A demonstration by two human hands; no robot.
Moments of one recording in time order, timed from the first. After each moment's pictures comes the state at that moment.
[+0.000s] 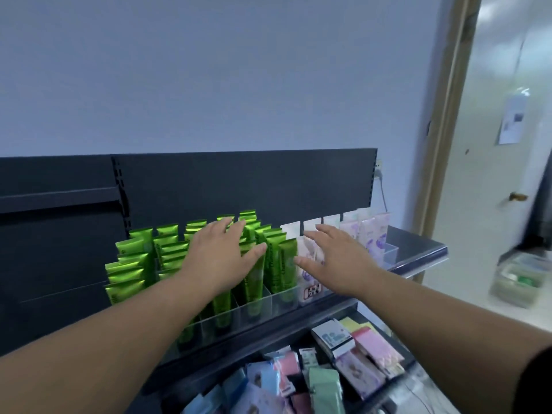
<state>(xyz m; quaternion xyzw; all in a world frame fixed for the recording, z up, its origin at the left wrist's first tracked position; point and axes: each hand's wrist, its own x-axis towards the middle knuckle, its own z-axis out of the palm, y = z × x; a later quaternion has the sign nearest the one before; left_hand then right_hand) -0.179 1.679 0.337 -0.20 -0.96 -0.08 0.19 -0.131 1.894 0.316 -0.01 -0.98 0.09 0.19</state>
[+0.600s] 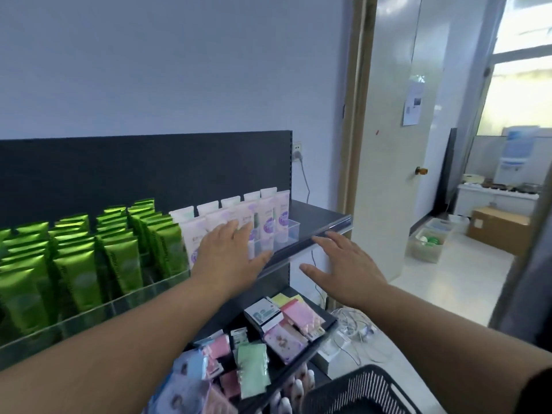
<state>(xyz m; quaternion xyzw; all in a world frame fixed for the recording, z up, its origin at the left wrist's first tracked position) -0.107 1.861 0.300 -0.31 -0.93 -0.11 0.17 0.001 2.045 0.274 -0.17 -0.96 0.10 0.18</state>
